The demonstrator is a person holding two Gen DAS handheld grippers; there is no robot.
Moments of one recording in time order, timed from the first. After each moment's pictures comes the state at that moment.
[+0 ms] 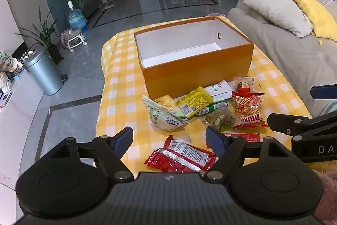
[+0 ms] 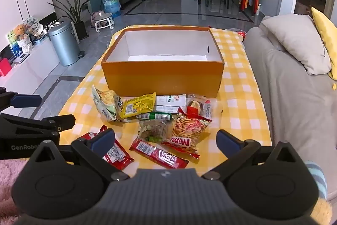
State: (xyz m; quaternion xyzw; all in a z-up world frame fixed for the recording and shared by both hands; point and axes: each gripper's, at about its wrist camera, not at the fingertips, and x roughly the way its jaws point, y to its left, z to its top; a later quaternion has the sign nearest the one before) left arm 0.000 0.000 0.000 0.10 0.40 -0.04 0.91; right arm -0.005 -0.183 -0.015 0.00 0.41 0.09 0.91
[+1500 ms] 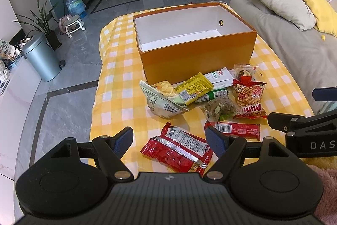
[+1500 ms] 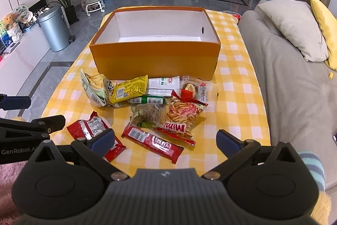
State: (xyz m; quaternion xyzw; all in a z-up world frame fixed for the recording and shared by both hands) left arm 0.008 0.002 -0.013 0.08 0.45 -0.04 0.89; right arm 0.009 -0.177 -0.031 -0.02 0.46 0.07 0.89
